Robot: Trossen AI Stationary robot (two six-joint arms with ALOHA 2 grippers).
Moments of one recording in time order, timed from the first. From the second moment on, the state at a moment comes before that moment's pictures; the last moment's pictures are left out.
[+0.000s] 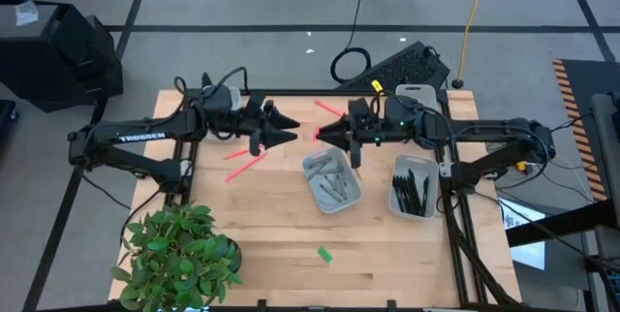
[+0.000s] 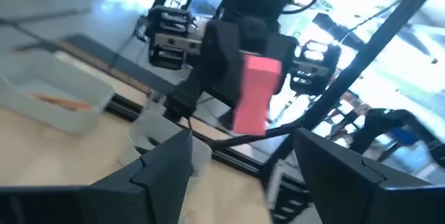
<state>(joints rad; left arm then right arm) 0.25 1.17 0.96 0.19 0.40 -0.55 -0.09 1.31 1.14 0.08 -0.13 0.38</state>
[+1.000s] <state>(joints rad) 0.07 1.47 1.33 -0.16 -0.50 0.06 -0.11 1.39 1.14 0.24 0.29 0.46</state>
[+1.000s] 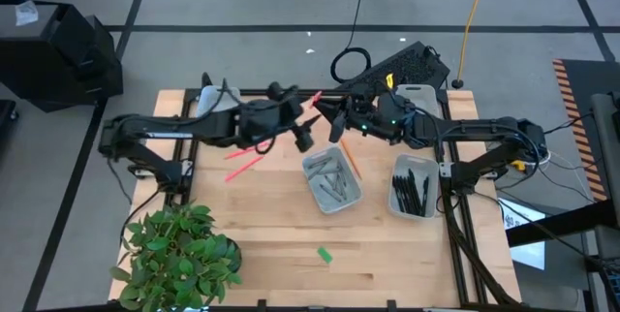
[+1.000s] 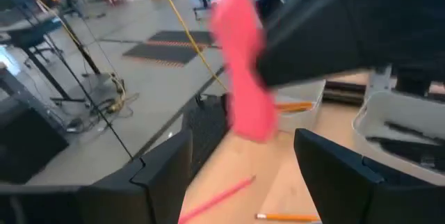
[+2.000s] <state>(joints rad) 0.01 1.52 1.42 -0.13 -0.69 0.20 -0.12 1.38 1.14 0.21 0.29 0.56</state>
